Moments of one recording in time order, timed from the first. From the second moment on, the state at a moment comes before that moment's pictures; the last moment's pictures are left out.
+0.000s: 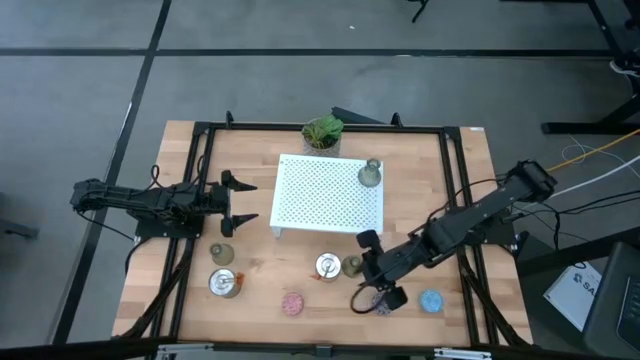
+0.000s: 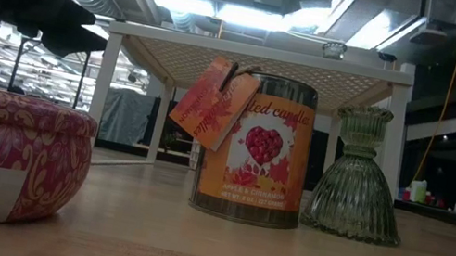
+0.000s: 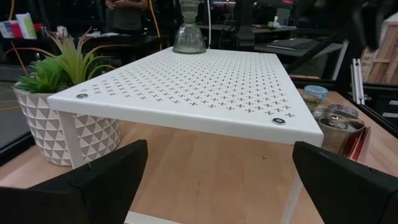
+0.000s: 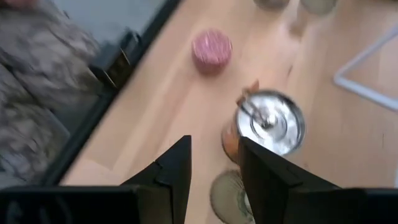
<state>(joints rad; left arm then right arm) -0.06 0.15 0.01 0.05 -0.23 -0.07 0.55 1.53 1.22 -0.53 0.11 0.06</state>
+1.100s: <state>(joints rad) -0.06 0.15 0.01 0.05 -0.23 -0.07 0.50 1.72 1.22 -0.68 0.18 0.10</state>
